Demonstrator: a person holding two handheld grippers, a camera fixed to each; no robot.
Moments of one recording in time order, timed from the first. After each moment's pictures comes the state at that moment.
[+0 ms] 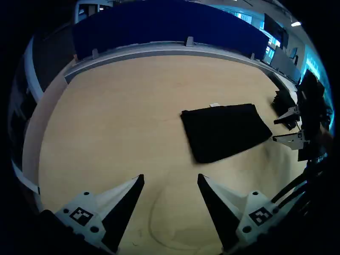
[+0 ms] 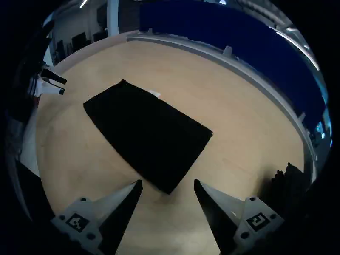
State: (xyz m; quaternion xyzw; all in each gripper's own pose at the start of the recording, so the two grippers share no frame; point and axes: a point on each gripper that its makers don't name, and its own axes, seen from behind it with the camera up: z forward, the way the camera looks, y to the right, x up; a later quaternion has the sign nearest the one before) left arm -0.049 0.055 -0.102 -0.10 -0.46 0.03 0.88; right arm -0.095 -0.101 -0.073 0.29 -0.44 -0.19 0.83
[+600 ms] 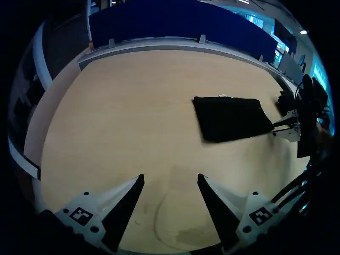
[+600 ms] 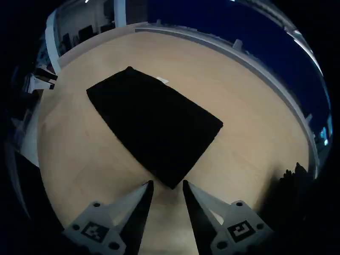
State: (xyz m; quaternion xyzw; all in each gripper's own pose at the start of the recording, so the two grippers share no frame) left arm -0.048 0.030 -0.152 -0.06 -0.47 0.01 0.88; right arm -0.117 -0.098 -0.083 0.32 -0.46 -0.19 0.81
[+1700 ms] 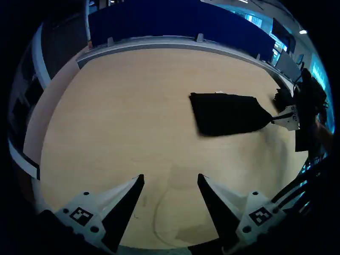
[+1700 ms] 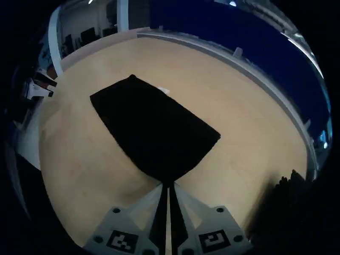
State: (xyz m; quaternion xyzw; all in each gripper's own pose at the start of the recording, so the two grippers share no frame) left arm -0.051 0.034 -0.163 -0.07 -0.48 0.00 0.88; right arm -0.091 -0.106 -0.071 0.32 -0.43 -0.20 0.82
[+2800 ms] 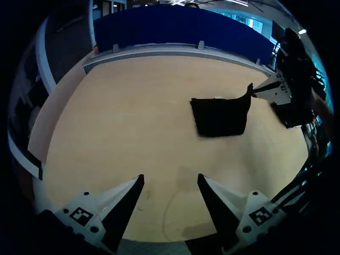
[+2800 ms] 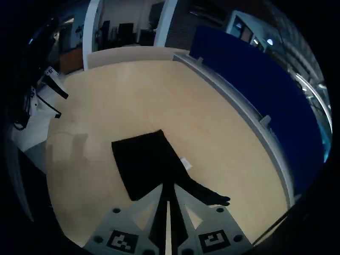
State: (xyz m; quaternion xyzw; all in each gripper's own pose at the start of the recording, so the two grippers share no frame) left arm -0.020 0.024 -0.191 -0.06 -0.45 0.00 0.89; right arm -0.013 -0.242 -0.023 0.43 -0.32 -0.30 0.79
